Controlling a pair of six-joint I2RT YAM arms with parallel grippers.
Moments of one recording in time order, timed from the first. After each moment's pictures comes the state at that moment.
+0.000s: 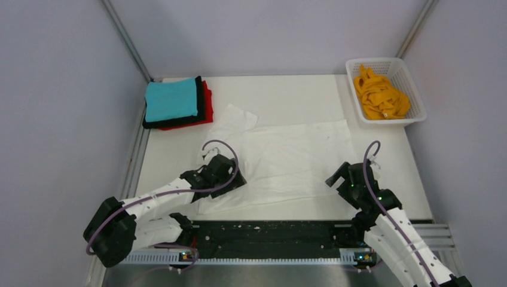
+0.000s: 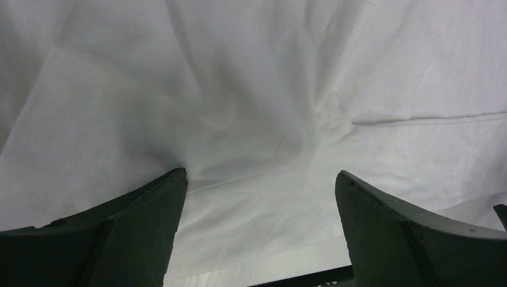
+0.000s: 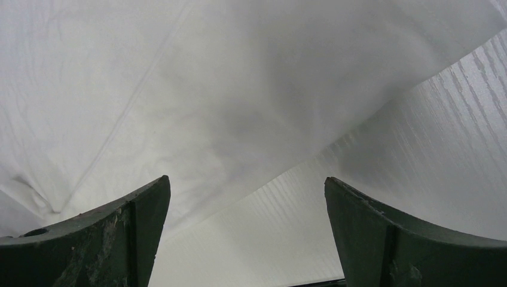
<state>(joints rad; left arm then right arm) -0.73 1.10 0.49 -0.35 -0.15 -1.07 0.32 0.53 0.34 -0.75 0.16 0.98</state>
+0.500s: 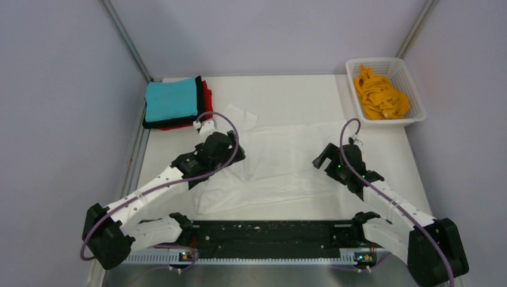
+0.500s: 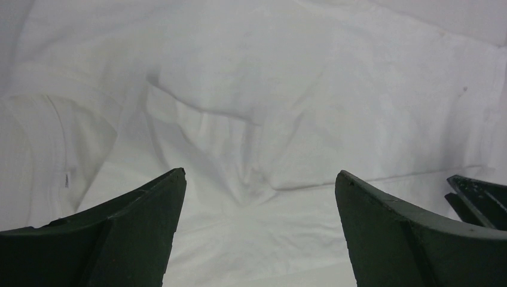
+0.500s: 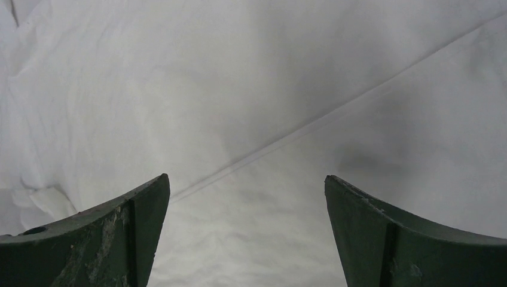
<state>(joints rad) -0.72 1.07 0.79 -0.49 -0.37 -0.92 0.32 0.94 0.38 -0.20 0.09 0.81</state>
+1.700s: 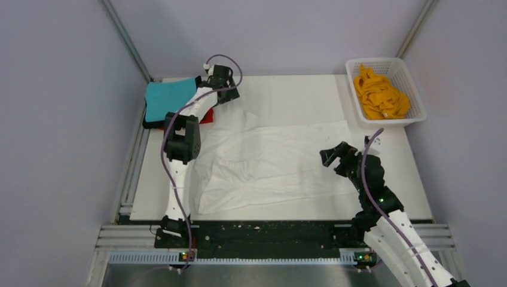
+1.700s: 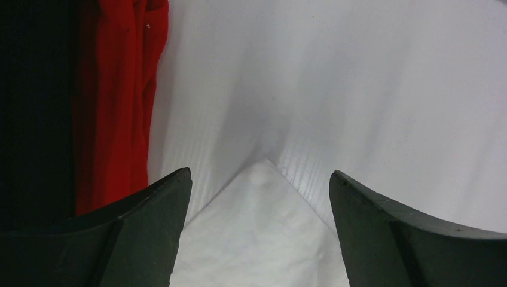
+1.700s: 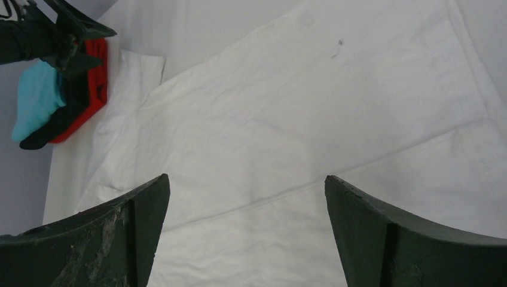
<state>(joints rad) -0.24 2.33 2.00 -0.47 -0.24 -0.56 0.32 0.49 0.35 -0.24 0.10 0.70</state>
